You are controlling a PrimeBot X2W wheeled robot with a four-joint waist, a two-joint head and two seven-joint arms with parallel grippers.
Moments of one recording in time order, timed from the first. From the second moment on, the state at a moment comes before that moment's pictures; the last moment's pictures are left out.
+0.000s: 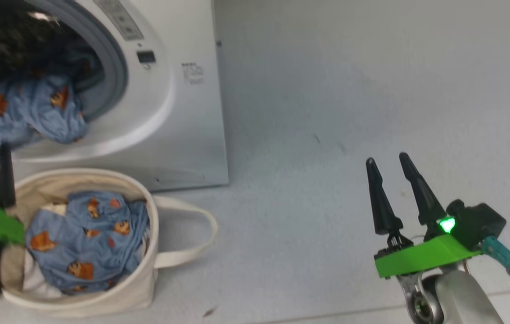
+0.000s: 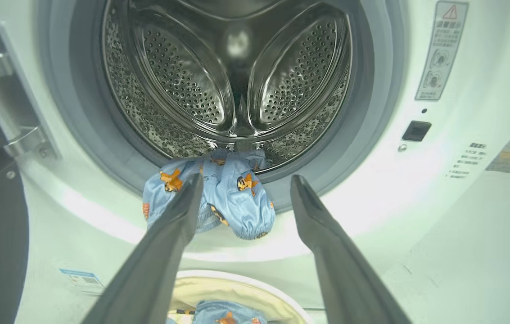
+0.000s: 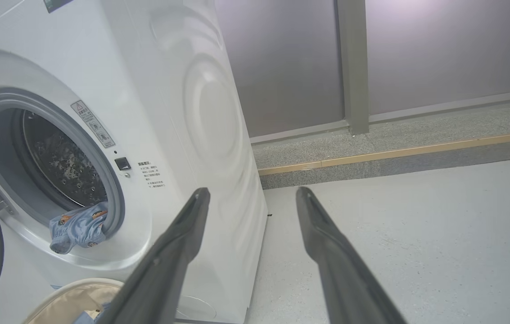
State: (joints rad) left arm -0.69 0.63 -0.53 0.63 -0.98 -0.07 -0.25; right arm -0.21 -0.06 0.16 0.11 0.29 0.12 -0.25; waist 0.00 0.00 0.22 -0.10
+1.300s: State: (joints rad) left arm 0.02 0.49 -0.13 0.22 -0.75 0.05 -0.25; right arm -0.08 -0.10 0.16 0.12 0.36 0.12 -0.23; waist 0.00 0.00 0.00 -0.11
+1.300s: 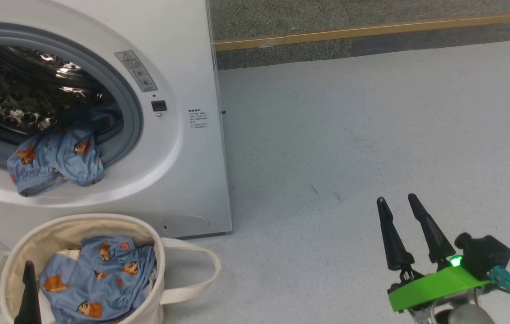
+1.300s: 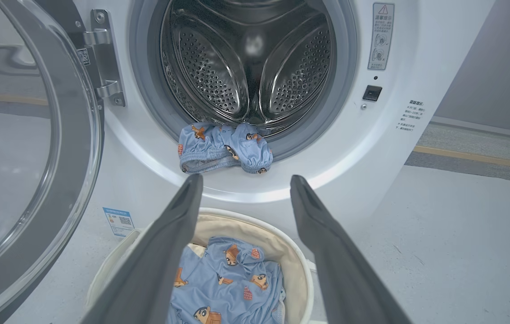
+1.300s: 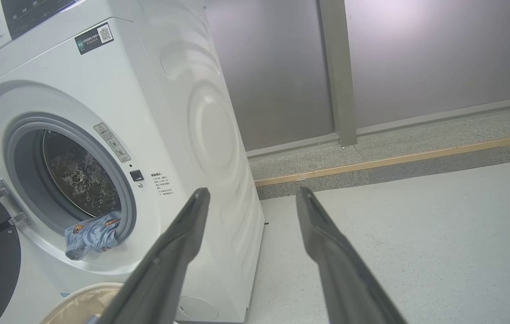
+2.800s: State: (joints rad) left arm -0.74 0.64 -0.33 0.74 -0.83 -0.13 -0.06; right arm -0.23 -0.06 0.17 0.02 0.28 0.12 -0.24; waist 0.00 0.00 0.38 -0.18
